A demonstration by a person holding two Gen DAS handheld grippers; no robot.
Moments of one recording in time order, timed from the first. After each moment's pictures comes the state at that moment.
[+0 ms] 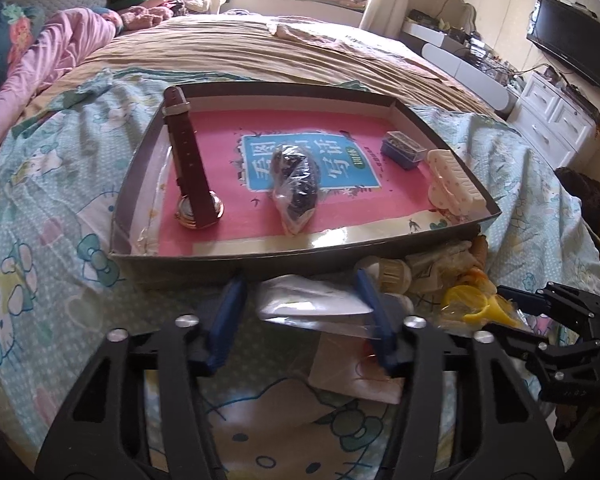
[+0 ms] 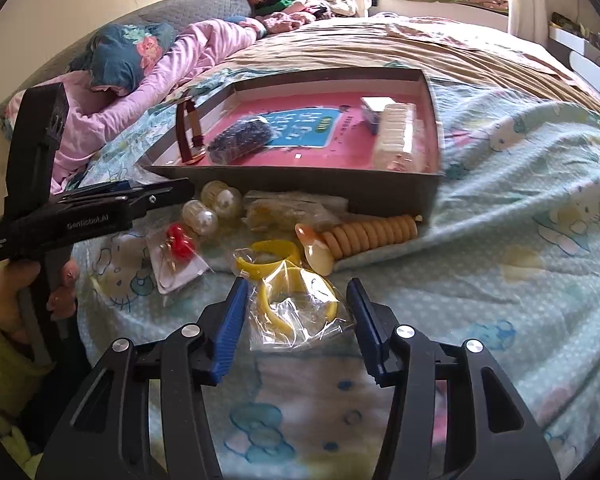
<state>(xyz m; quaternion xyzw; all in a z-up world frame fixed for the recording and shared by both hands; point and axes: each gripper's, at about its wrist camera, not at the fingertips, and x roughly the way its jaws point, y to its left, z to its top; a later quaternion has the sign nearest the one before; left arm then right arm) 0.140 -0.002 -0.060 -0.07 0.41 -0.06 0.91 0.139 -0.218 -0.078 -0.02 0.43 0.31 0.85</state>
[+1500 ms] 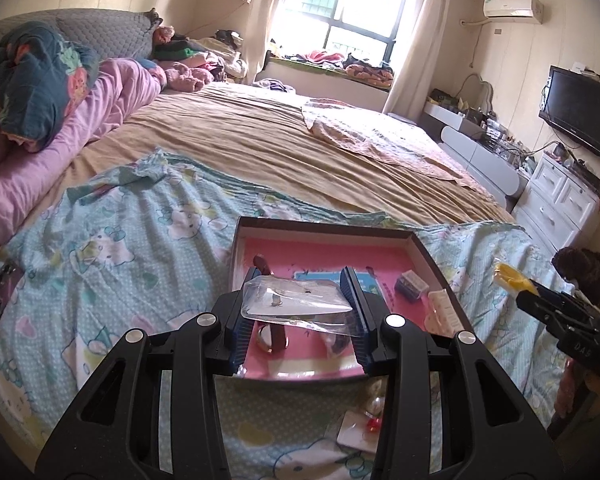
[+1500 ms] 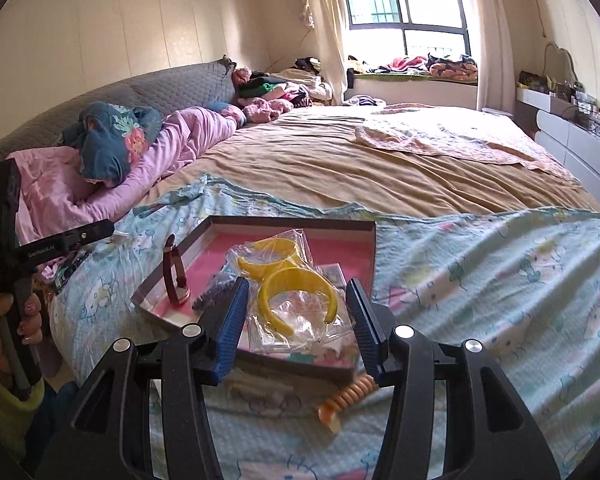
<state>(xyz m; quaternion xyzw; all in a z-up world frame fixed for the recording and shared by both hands) 0.134 0.052 0.048 -0.11 0.29 0.00 0.95 0.177 -0.240 0.030 0.00 0.29 0.27 0.92</state>
